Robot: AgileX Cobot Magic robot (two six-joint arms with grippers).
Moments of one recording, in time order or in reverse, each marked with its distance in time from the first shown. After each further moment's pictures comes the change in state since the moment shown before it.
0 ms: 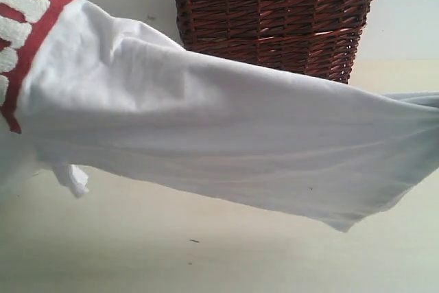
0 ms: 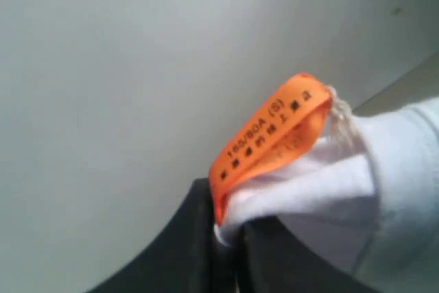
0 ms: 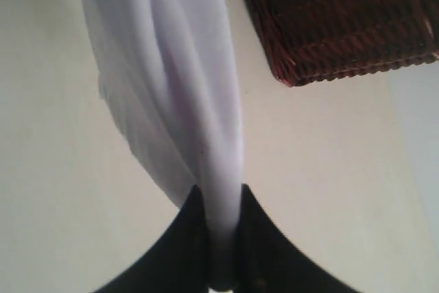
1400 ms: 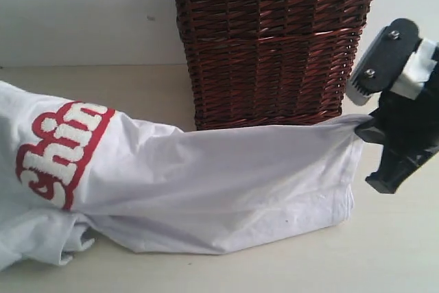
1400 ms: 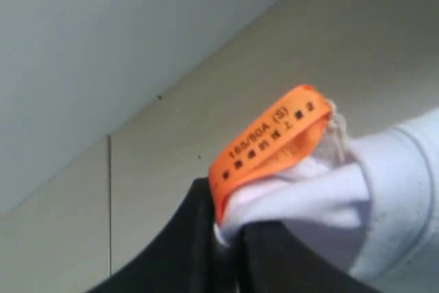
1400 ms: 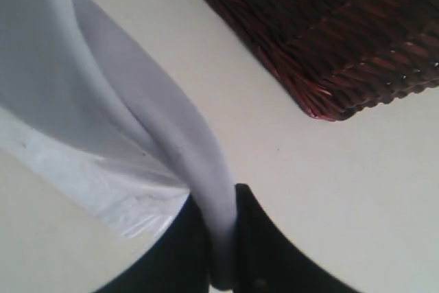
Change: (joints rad) left arm 0.000 0.428 0.315 0.045 -0.490 -0.075; right arm 0.043 0.375 0.191 0.042 -0.598 0.302
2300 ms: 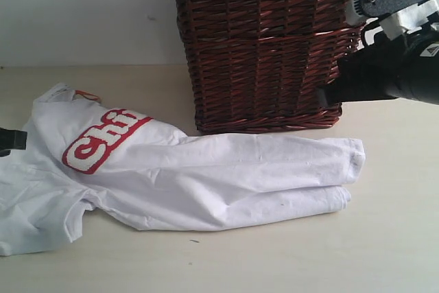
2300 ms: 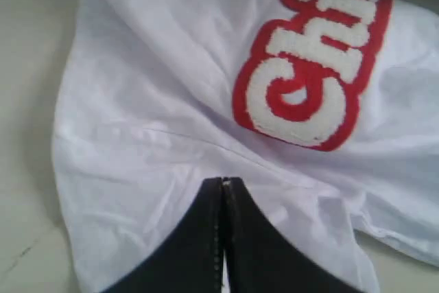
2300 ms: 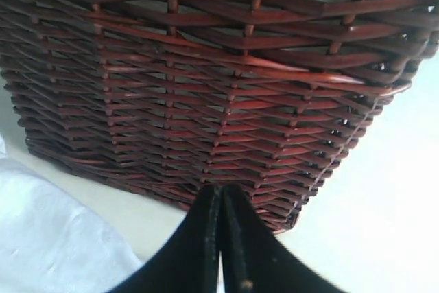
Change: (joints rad) left arm -0.126 0.039 0.061 -0.457 0.296 -0.256; right arm 0.000 0.144 0.000 0.403 -0.540 0.057
